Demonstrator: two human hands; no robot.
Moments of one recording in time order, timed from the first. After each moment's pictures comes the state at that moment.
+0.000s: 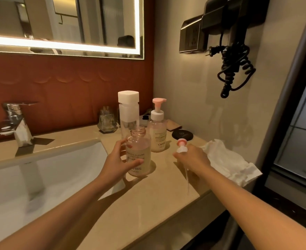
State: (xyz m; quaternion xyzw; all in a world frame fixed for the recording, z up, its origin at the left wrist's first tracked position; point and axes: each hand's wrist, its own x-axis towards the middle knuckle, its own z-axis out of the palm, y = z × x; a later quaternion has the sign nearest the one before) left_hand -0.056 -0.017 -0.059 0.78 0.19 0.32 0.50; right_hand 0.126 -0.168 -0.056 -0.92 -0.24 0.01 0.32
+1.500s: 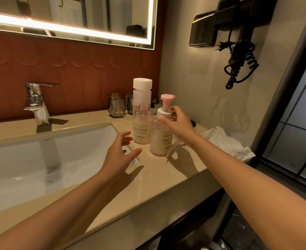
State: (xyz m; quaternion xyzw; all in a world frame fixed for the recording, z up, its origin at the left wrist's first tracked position) left_hand -0.127 -0.049 -0.062 0.79 0.23 0.36 0.43; right_hand 0.040 -0.144 0.006 -0.76 -0.39 0.04 0.52
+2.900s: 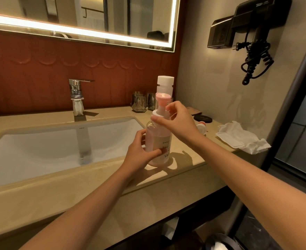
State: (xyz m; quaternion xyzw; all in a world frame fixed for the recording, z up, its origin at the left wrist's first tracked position) left_hand -0.188 -0.072 -0.084 0.76 0.18 0.36 0.51; right_hand -0.089 -0.160 0.009 -0.73 -0.45 -0.01 0.51
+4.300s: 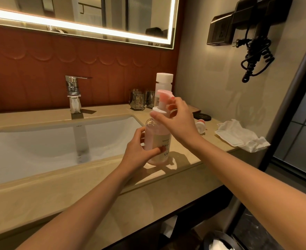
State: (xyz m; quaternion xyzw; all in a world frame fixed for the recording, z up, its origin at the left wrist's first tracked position) left_hand -0.184 -0.071 -0.086 0.77 0.19 0.37 0.49; right_hand -0.098 -0.162 0.005 -0.70 -0.45 -0.07 0.54
